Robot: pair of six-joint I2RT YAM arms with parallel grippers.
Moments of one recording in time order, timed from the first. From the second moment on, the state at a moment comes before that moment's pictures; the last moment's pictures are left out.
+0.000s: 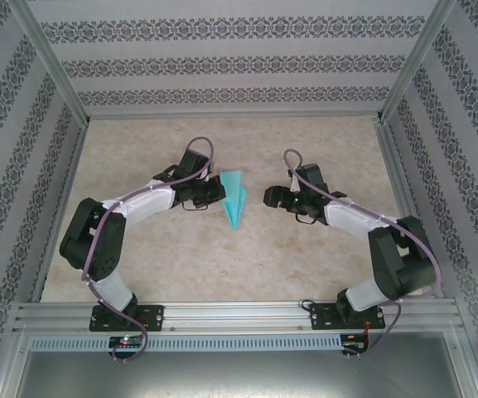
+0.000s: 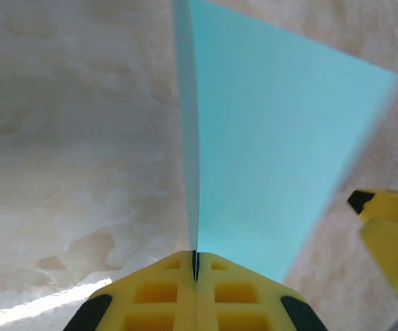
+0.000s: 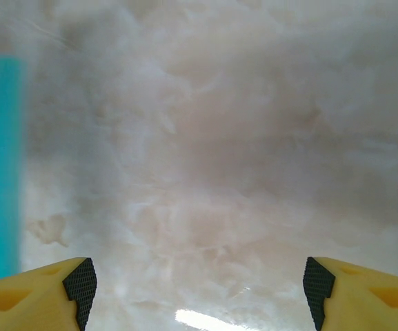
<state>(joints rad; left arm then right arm) -0.46 1.71 1.07 -0.26 0.37 -0.76 0.34 1.48 0.76 -0.12 -0.28 0.55</state>
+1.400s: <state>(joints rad) -0.44 1.81 0.92 -0.01 0.51 -0.82 0.67 1.71 0.97 -0.20 -0.25 0.68</state>
